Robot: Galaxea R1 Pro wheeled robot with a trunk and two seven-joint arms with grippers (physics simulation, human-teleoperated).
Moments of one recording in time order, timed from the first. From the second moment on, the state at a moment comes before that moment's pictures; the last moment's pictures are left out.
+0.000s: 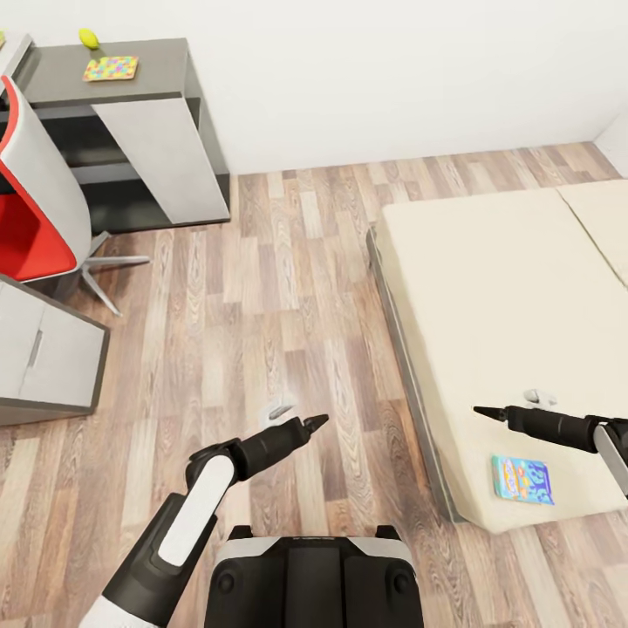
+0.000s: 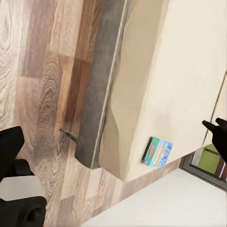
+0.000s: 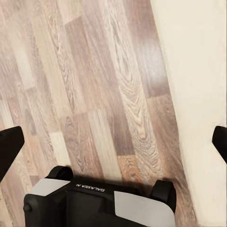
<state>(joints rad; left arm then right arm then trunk) -0.47 -0.05 -0.32 -1.42 1.00 0.66 0.17 -0.75 -0.53 -0.14 -0.76 -0.24 0.65 0.87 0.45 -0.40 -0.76</state>
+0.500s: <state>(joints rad) -0.47 -0.05 -0.33 -1.42 1.00 0.66 0.18 -0.75 -0.53 -0.14 -0.76 -0.24 0.65 0.87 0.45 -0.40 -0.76</state>
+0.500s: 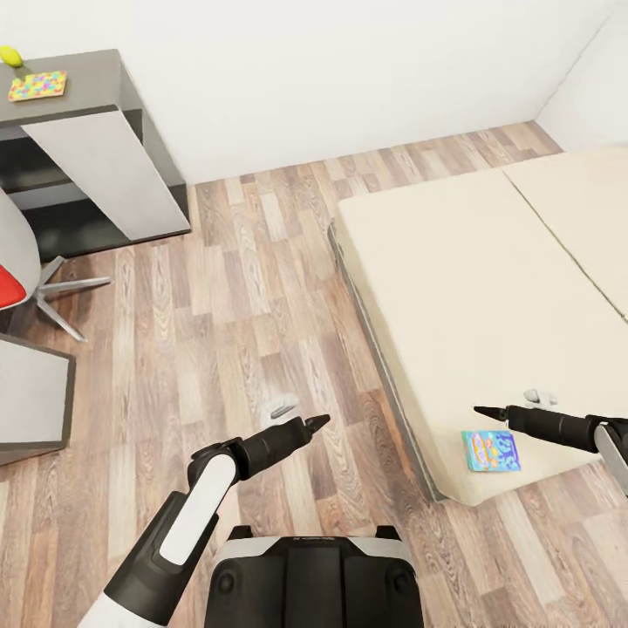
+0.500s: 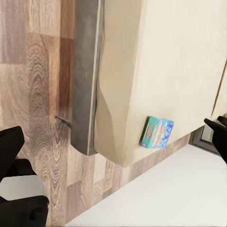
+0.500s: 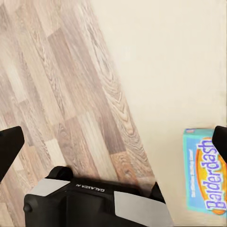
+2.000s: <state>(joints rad) -0.50 -0.07 -0.33 -1.42 1.00 0.66 0.19 -0.76 -0.54 -0.24 -0.75 -0.24 0.72 0.85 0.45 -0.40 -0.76</state>
